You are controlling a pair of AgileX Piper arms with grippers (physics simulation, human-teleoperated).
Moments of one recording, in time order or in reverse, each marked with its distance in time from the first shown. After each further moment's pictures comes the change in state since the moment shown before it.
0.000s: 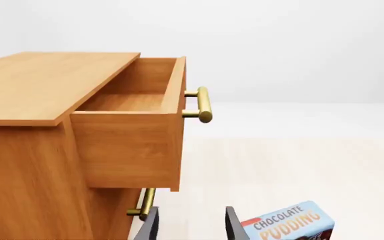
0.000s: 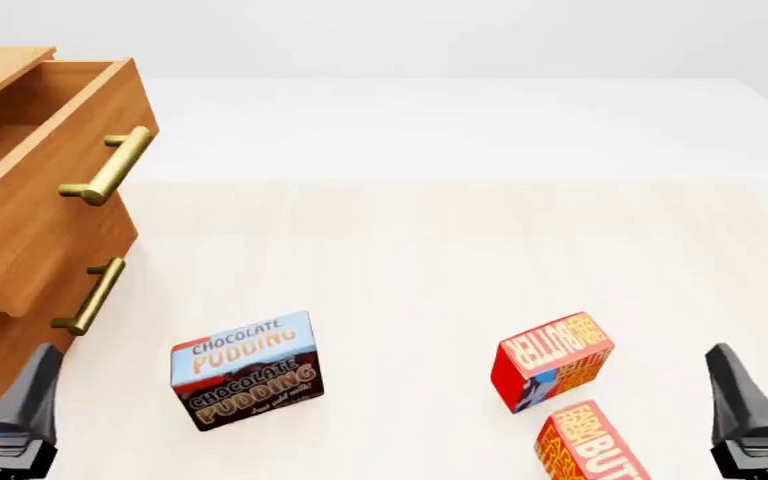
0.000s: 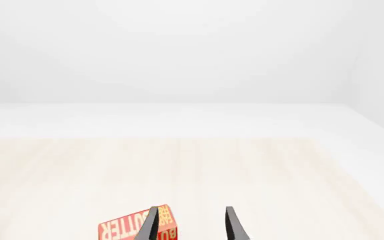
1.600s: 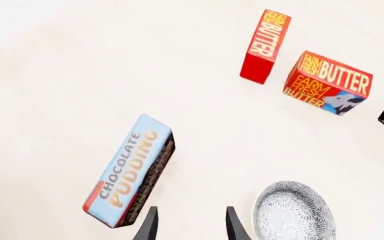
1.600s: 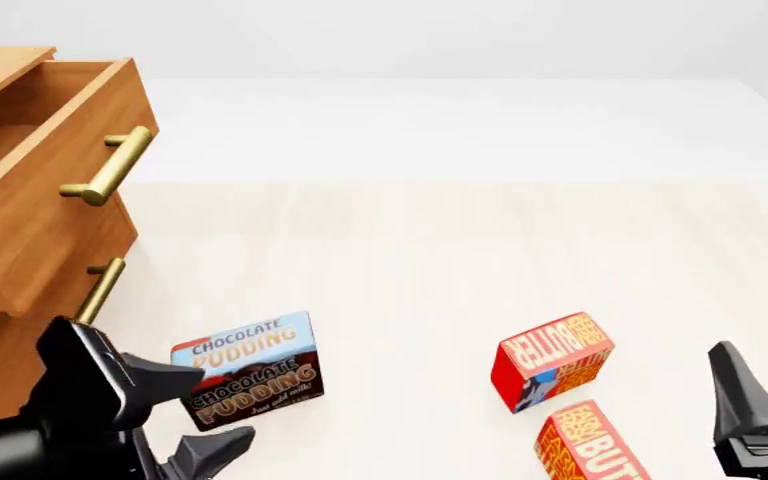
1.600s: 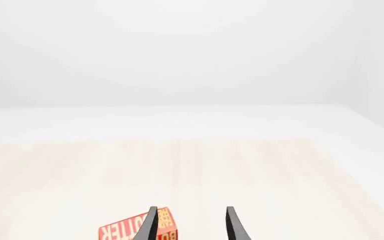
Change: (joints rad) left arm -0.770 0.680 -0.414 0.457 -0.003; right arm -0.006 -0.001 -0.003 -0.008 0.012
